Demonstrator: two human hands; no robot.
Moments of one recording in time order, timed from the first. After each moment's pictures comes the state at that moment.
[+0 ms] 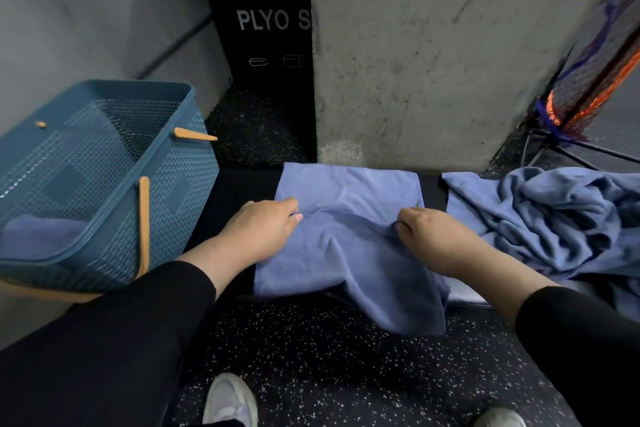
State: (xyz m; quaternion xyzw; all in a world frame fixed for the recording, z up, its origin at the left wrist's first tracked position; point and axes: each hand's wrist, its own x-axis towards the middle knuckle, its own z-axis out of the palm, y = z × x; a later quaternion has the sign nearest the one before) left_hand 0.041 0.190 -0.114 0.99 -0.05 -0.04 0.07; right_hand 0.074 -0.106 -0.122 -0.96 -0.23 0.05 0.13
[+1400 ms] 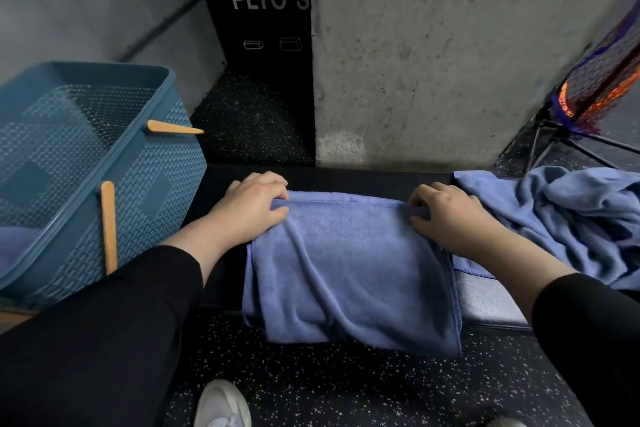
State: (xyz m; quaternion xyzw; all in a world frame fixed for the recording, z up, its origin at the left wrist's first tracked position) left_hand 0.093 0.225 -0.143 0.98 -0.07 -0.04 0.16; right_hand 0.125 -0.116 -0.132 -0.98 -0.16 0.06 0.09
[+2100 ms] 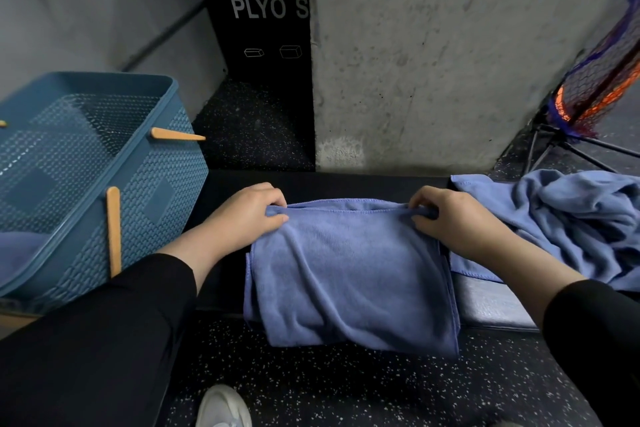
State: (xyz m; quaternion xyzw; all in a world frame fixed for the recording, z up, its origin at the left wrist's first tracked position) left_hand 0.086 0.235 -0.143 0.96 -0.09 -0.03 0.25; right_hand 0.116 -0.122 -0.113 -0.96 -0.15 0.07 0.23
